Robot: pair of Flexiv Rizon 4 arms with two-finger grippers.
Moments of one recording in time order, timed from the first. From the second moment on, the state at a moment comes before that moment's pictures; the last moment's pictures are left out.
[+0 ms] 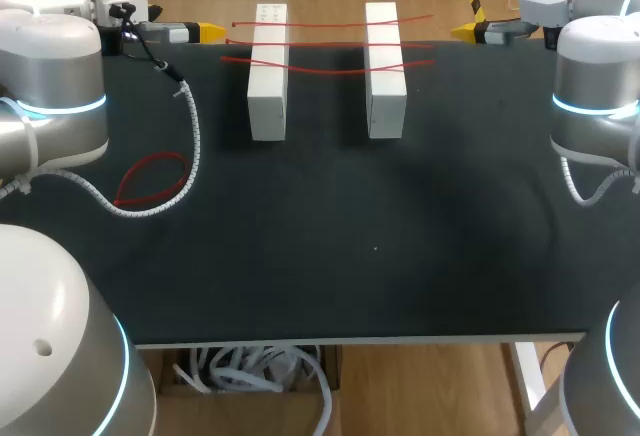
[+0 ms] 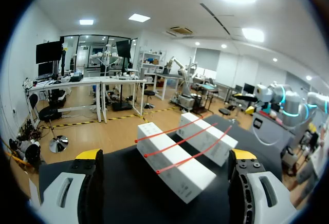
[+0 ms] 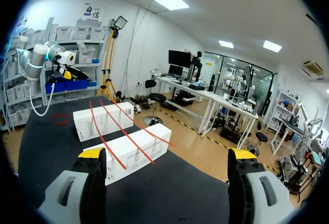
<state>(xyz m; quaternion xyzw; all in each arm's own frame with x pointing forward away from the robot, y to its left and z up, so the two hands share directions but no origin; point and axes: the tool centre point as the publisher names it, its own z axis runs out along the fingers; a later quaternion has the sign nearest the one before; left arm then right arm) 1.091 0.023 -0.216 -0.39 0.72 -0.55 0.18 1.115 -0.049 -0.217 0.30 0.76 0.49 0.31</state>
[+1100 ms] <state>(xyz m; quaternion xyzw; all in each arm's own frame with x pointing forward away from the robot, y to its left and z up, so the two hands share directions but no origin) 1.077 0.015 -0.234 -0.32 0.77 -0.52 0.19 1.115 -0.049 -0.217 0.30 0.76 0.49 0.31</state>
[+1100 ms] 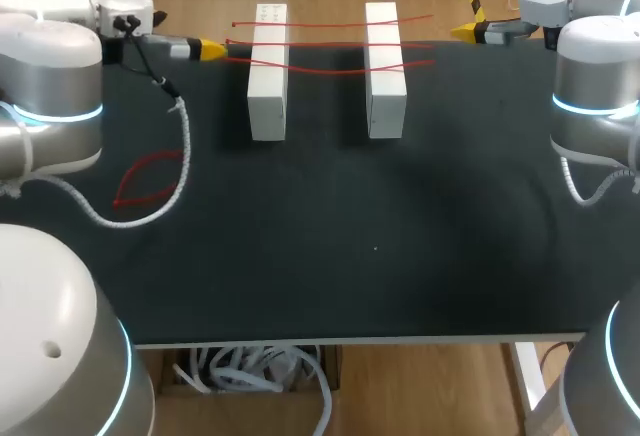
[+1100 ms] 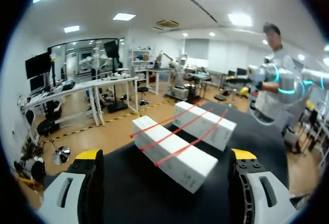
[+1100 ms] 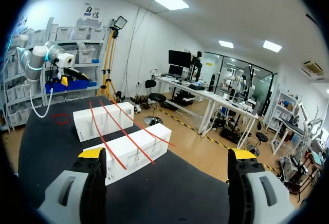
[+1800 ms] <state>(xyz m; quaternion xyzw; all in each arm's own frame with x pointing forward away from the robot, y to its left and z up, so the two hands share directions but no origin) 1.096 0.013 -0.272 -0.17 0.81 -0.55 0.10 1.115 -0.049 -0.217 0.30 0.76 0.49 0.31</state>
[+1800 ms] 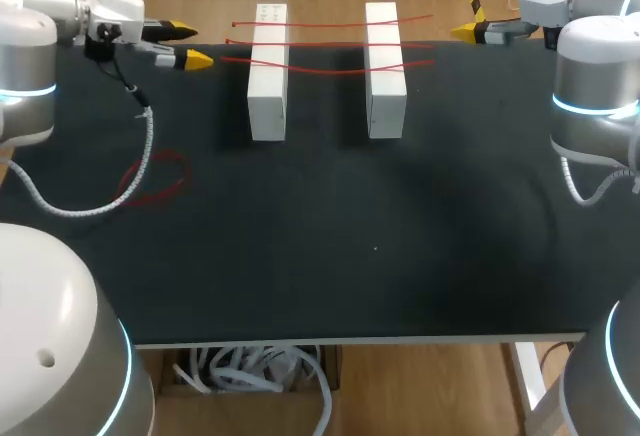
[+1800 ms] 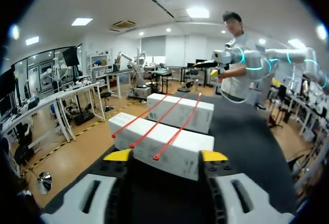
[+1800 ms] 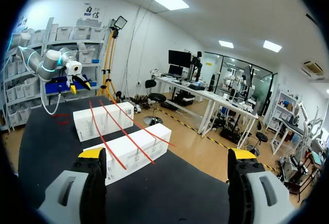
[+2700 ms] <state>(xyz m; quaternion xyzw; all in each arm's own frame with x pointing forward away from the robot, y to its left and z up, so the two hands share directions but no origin) 1.106 -0.022 -0.295 -0.08 0.81 -0.57 0.07 1.115 -0.049 -0.217 0.30 0.76 0.49 0.31</state>
